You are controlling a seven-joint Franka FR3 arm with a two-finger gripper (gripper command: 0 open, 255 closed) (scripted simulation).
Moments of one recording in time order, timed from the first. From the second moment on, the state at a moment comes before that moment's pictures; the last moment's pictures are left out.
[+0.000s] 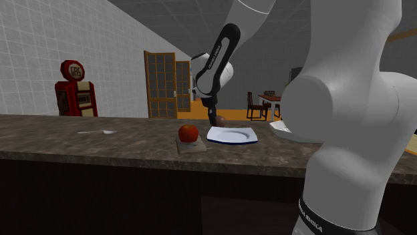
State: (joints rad) arm 0.20 0.19 0.16 -2.18 -0.69 2.50 -0.52
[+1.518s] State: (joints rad) arm 0.19 0.02 0.19 -2.09 -0.50 2.28 -0.73
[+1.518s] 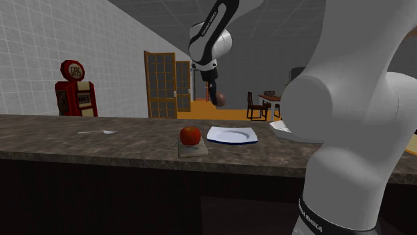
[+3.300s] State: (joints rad) arm 0.58 0.54 0.35 -1.29 -0.62 1.78 -0.38
